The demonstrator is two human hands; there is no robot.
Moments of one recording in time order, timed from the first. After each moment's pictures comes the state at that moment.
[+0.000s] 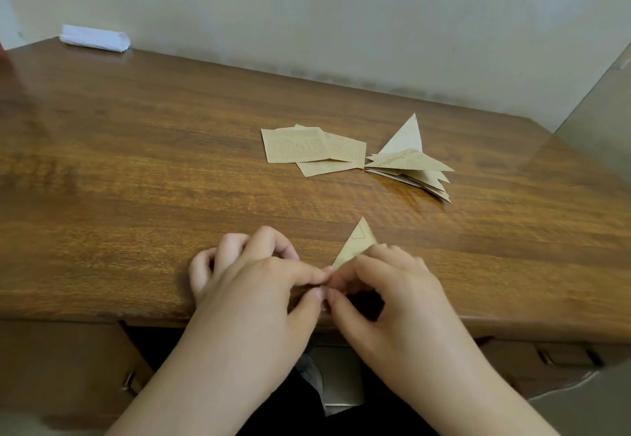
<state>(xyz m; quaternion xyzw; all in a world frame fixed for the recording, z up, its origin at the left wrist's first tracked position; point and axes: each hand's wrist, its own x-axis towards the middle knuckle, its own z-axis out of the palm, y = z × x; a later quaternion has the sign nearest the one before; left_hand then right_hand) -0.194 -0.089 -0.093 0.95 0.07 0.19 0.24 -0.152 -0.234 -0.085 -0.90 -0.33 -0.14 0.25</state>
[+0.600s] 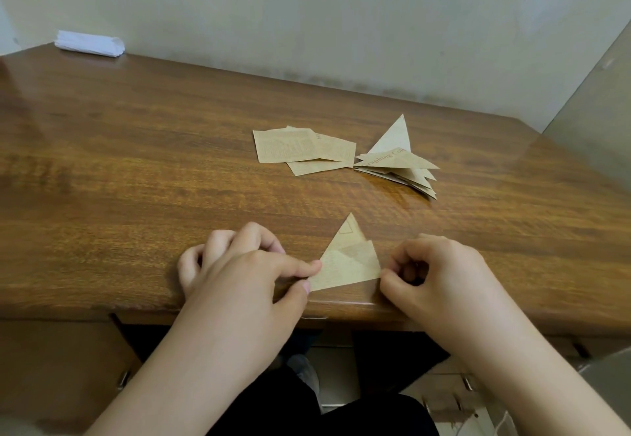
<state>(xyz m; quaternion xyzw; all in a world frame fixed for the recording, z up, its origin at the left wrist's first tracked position) -0.199 -0.091 -0.084 0.94 0.08 0.16 0.28 -0.137 -0.274 -0.057 -0.96 -0.20 -0.04 0.20</state>
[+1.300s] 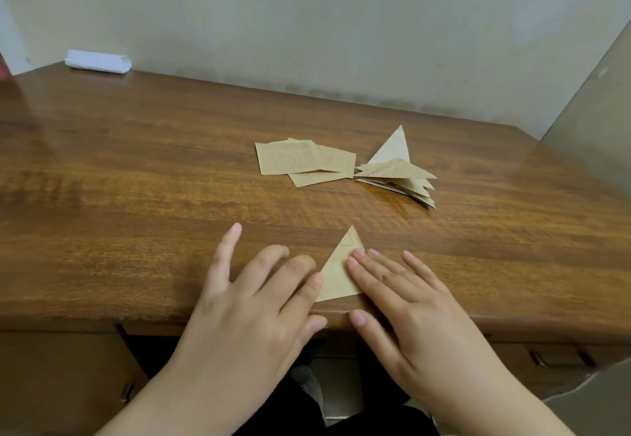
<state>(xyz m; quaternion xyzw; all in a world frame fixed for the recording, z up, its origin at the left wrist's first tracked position) -0.203 -0.078 -0.114 0.94 -0.16 0.30 0.03 -0.144 -0.282 -0.104 -0.91 -0.38 -0.13 0.10</state>
